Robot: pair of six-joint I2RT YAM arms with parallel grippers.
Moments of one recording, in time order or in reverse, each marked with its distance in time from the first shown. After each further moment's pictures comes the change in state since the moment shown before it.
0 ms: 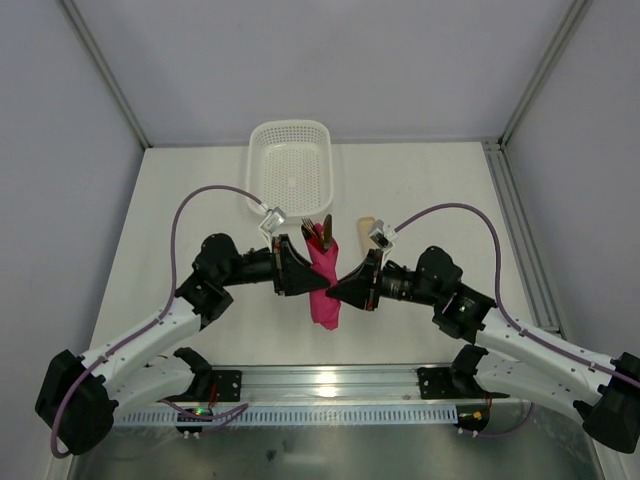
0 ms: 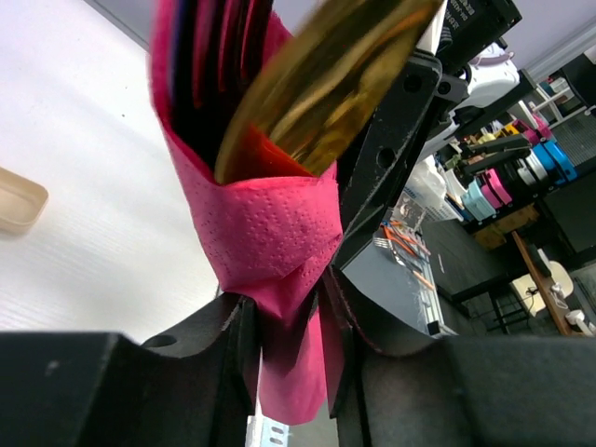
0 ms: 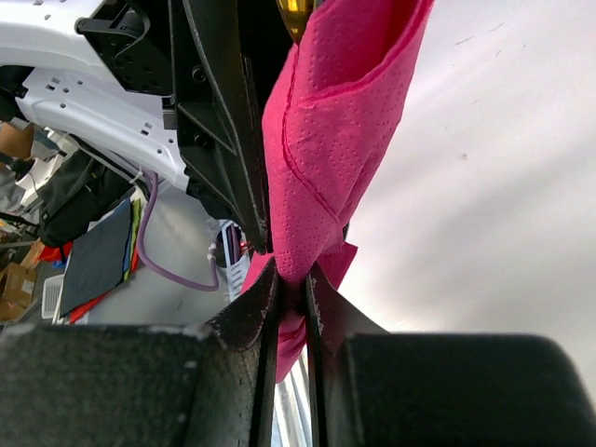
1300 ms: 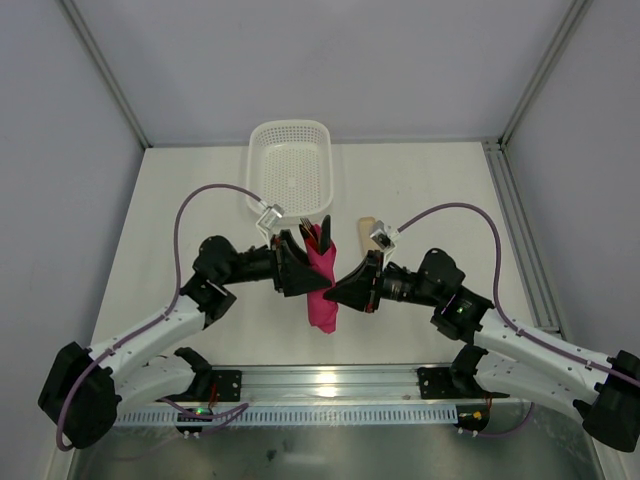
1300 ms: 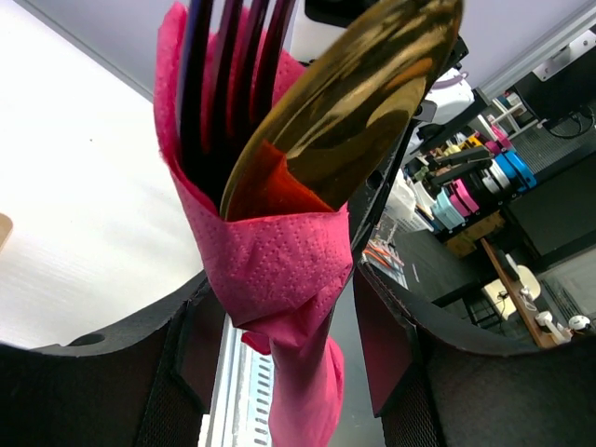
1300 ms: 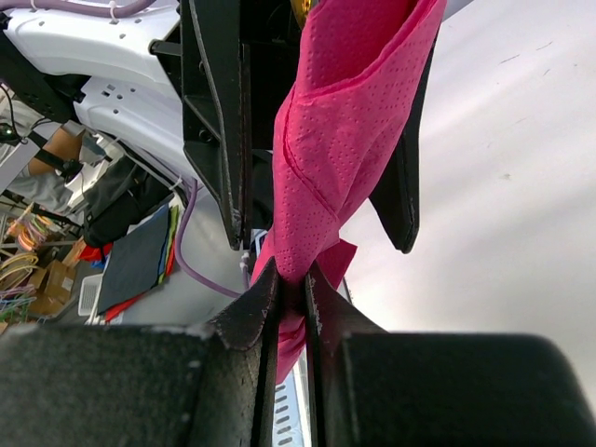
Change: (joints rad) left arm -0.001 0.039 -0.016 0.179 0.018 -0.110; right arm 0.006 -0.004 -0.040 0.131 -0.054 0.072
